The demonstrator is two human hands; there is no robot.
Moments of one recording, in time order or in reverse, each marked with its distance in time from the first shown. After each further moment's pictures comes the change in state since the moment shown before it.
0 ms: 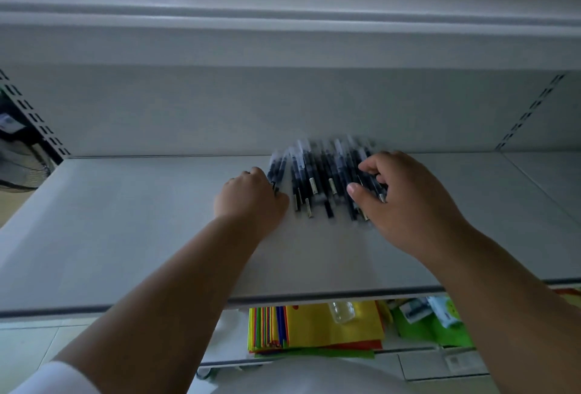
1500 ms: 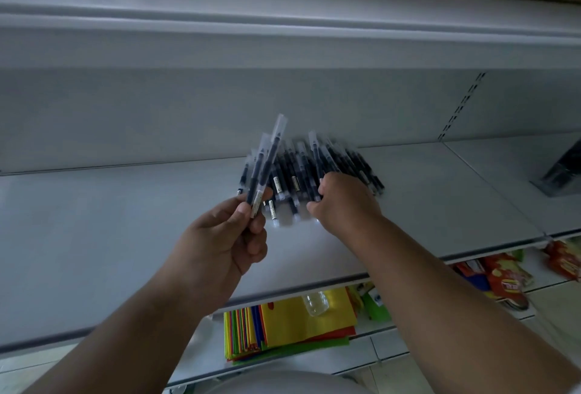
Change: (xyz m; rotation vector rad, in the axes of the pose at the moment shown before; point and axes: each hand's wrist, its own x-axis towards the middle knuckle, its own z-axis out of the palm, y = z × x) left_hand -0.078 -0.007 -0.015 -1.885 -0.509 0.022; right_hand 0.016 -0.009 0.045 -0.147 -0.201 0.389
